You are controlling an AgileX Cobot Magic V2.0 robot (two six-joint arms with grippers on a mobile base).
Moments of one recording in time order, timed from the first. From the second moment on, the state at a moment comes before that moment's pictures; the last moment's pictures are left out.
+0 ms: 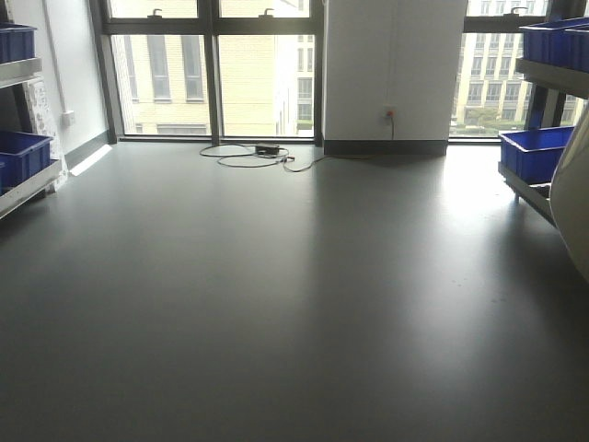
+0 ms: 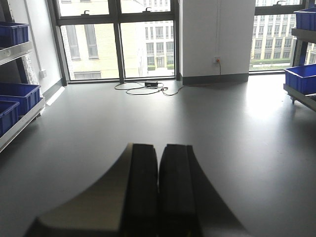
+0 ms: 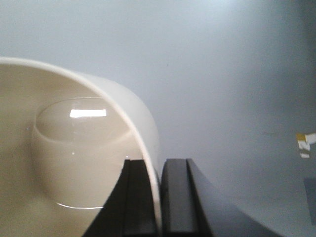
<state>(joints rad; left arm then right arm) -0.13 -0.01 0.01 -0.07 0.08 0.10 0.01 0.73 -0.69 0.01 0.82 0.10</state>
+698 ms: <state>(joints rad) -0.13 -0.01 0.01 -0.07 0.08 0.10 0.01 0.73 -0.69 0.01 0.82 0.10</state>
